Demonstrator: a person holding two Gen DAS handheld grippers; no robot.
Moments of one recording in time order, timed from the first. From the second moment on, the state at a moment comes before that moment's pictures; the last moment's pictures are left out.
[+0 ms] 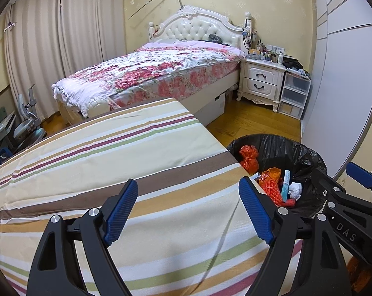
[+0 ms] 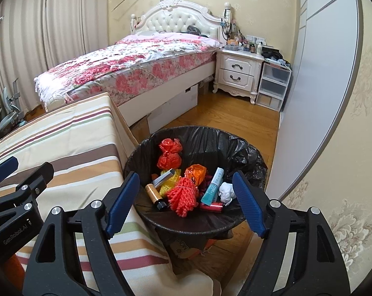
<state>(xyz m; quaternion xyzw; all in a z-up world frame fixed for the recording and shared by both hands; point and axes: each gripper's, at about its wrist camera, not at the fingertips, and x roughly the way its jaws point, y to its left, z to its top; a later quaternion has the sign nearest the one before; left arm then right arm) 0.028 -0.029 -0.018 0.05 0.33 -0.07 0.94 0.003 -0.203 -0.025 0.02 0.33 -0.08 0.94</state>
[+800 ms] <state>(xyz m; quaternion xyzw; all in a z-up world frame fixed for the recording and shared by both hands) 0.001 -0.005 -0.013 0.04 0.32 -0.05 0.94 -0.022 -0.182 -0.009 0.01 0.31 -0.06 0.95</state>
